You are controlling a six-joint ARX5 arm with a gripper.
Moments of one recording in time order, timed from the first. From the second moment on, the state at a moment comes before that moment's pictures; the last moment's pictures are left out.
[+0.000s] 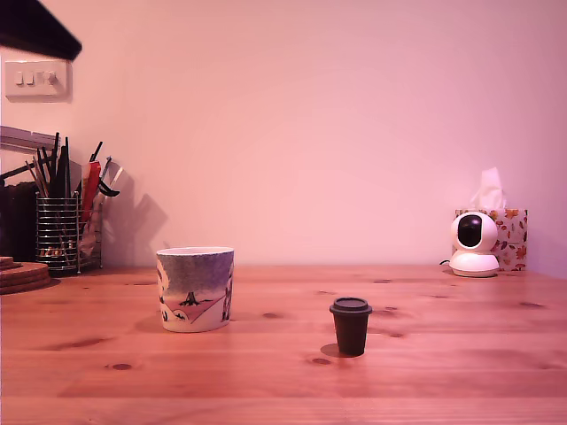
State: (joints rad) arm -0.40 0.80 0.72 -0.66 0.67 0.51
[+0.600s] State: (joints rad) arm -0.41 0.89 0.64 -0.54 0.63 0.48
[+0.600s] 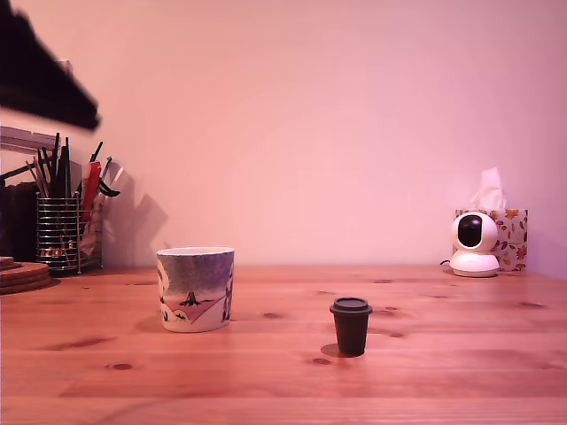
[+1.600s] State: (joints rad) arm -0.41 1.10 0.40 0.03 0.66 0.41
